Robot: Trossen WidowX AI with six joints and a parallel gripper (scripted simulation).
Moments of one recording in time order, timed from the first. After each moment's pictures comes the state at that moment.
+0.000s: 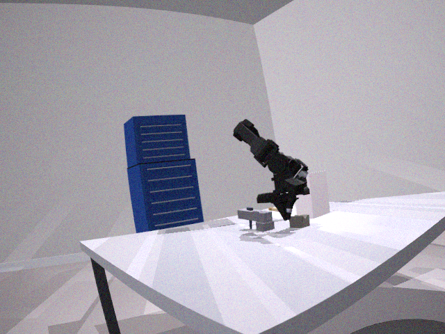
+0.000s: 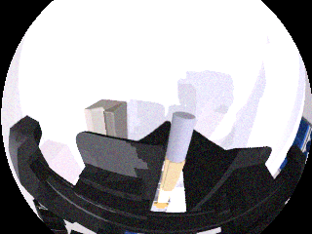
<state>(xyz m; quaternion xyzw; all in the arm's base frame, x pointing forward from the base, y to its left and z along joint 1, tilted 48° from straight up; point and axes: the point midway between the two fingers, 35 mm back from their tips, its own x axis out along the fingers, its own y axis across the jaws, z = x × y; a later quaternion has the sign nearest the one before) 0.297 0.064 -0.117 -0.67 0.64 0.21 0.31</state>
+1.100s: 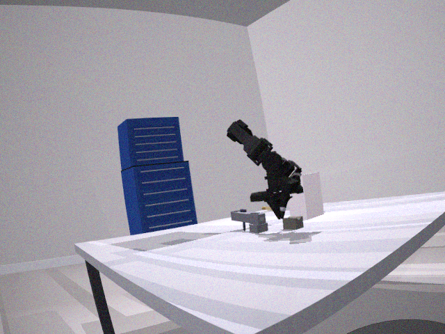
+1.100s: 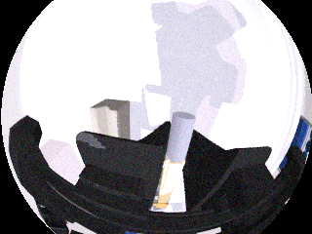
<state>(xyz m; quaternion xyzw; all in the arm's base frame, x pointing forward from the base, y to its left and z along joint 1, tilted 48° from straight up) 0.296 0.073 -0.112 -0.67 0.64 0.21 0.31</state>
